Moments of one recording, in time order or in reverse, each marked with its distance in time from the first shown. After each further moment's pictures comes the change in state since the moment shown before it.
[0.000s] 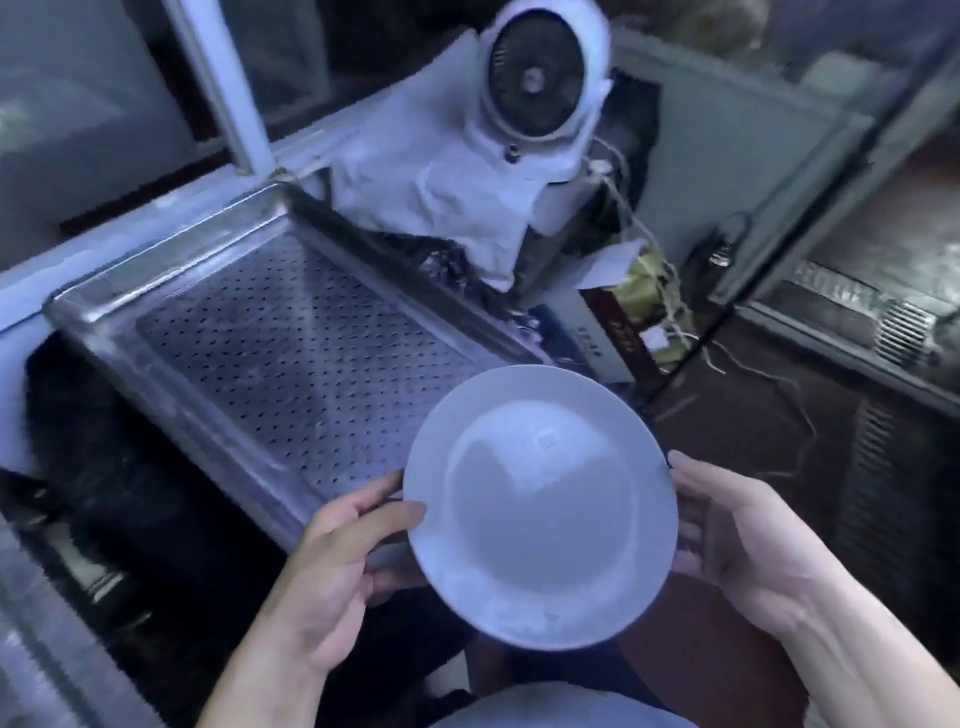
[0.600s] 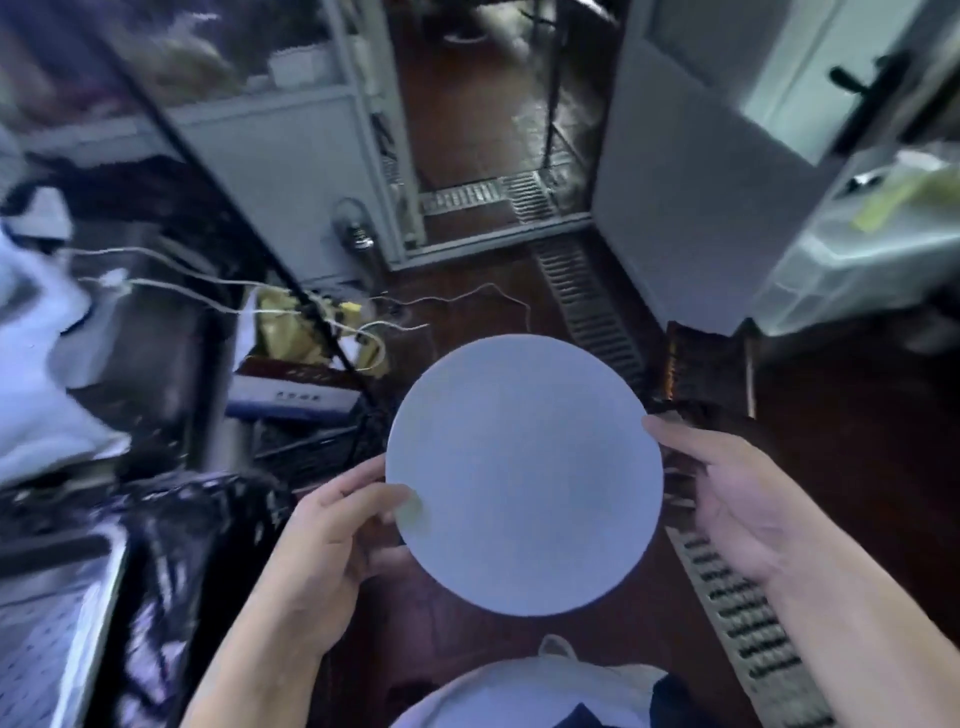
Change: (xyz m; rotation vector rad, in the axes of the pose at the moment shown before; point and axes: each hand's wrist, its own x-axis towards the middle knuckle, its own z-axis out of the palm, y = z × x) left_hand 0.002 -0.083 0.375 0.532 -0.566 -0.124; right_hand -0.187 0.095 -0.315 0.574 0.574 -0.233
